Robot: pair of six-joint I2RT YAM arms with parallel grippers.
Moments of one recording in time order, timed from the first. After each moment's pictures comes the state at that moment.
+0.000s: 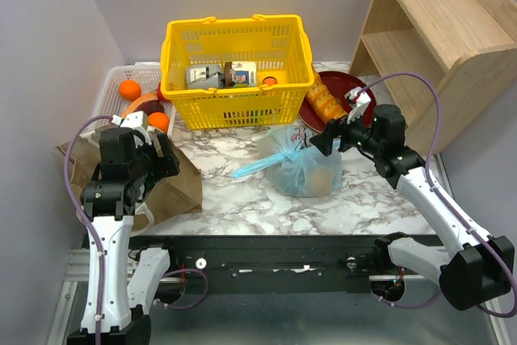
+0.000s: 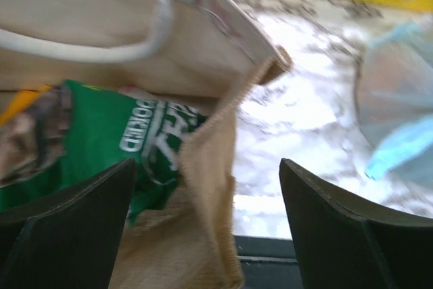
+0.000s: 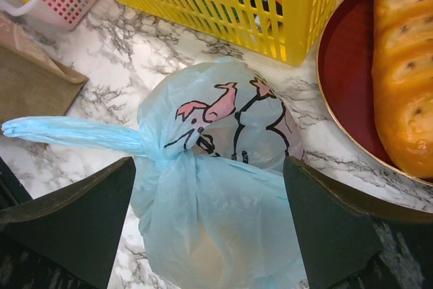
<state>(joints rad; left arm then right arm) 0.05 0.74 1.09 -1.01 0.06 -0.22 0.27 1.07 0.81 -0.11 -0.46 0.11</state>
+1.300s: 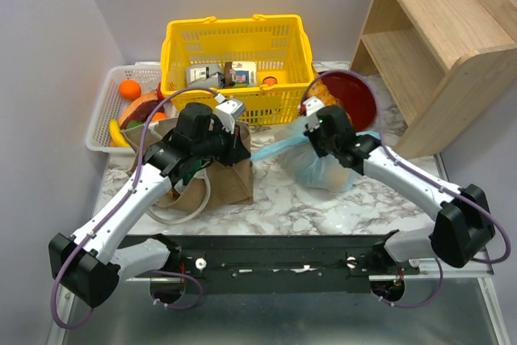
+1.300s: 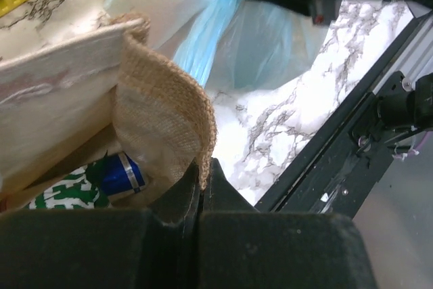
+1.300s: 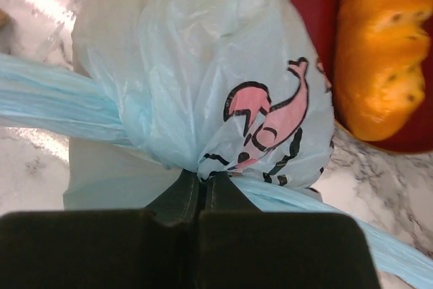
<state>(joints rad) -0.53 1.08 1.02 -0.50 0.42 -0.22 0.64 1.39 0.97 -0.32 0.20 -0.15</state>
